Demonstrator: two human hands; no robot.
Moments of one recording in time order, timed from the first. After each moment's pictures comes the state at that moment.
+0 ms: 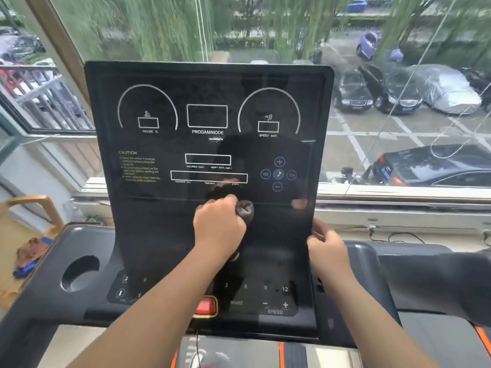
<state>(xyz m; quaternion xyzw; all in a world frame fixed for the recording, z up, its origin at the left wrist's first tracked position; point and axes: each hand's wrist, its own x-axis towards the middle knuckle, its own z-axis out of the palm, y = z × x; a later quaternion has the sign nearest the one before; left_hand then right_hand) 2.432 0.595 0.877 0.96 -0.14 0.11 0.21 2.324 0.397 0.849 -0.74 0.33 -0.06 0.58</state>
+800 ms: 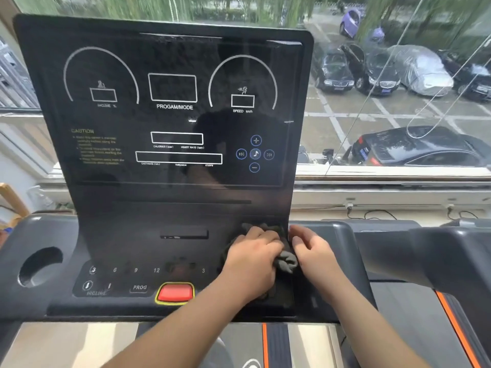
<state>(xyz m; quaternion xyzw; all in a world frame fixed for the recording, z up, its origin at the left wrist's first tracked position) 2.348 0.530 0.799 0.90 -0.41 0.01 0.16 2.285 0.376 0.816 -0.78 0.28 0.00 0.56</state>
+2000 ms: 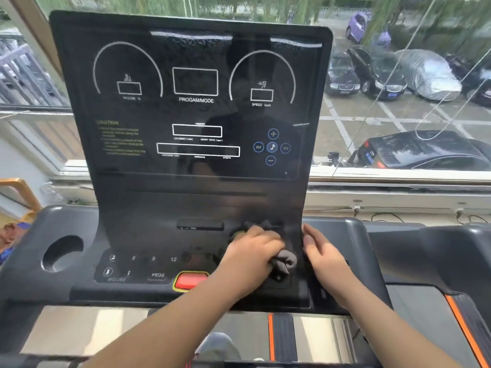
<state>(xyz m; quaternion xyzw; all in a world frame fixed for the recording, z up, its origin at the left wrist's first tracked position) 2.352 0.574 0.782 0.87 -0.45 0.03 0.20 2.268 0.384 0.797 -0.77 0.26 0.01 0.59</state>
